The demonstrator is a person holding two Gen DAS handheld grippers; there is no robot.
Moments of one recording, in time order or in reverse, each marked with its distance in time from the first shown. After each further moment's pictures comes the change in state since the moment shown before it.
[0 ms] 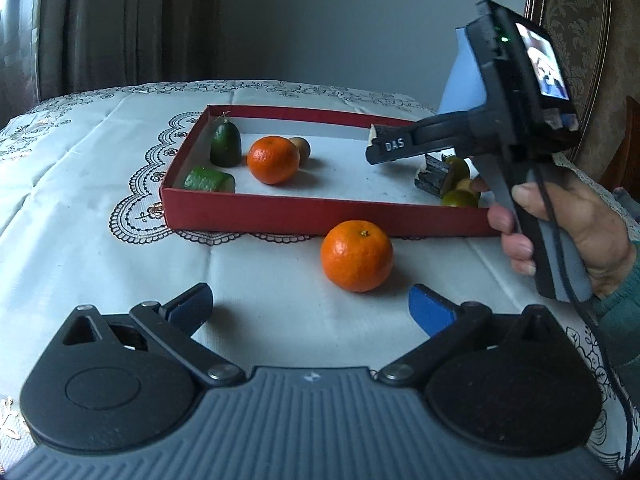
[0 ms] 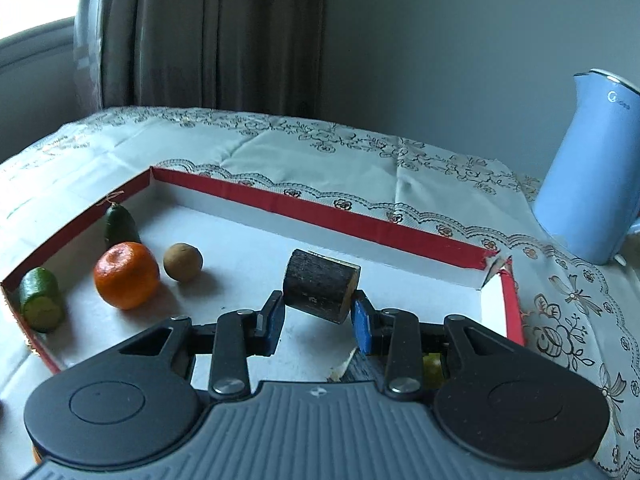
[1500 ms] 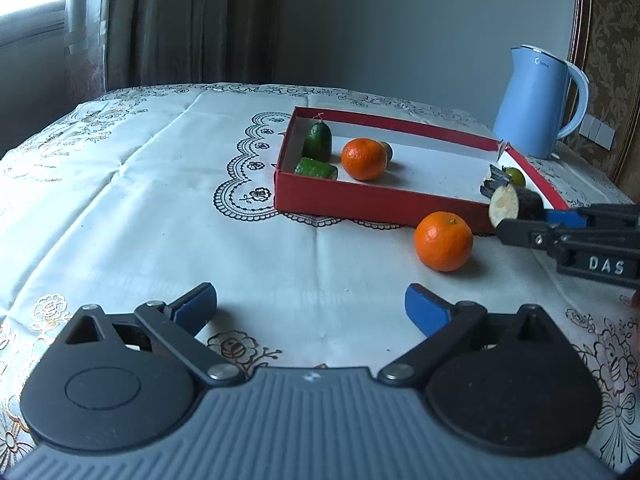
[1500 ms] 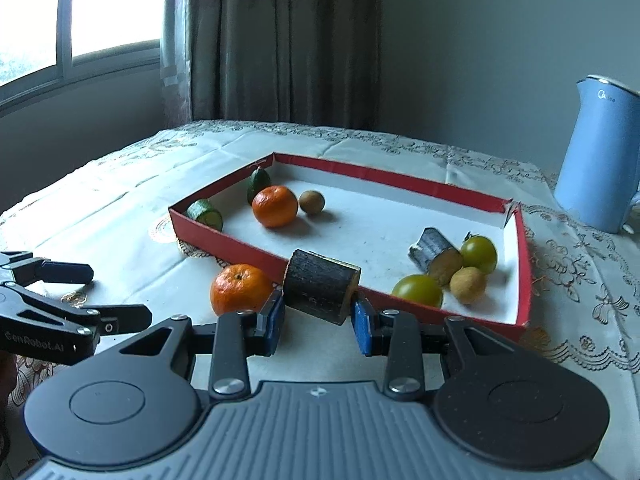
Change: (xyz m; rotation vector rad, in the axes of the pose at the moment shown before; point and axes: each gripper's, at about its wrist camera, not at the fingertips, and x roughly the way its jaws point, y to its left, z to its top) left arm -0.034 0.037 -0.016 -0.073 -0.029 0.147; right arm -0.121 0.023 -0.077 -0.015 -0.098 0.185
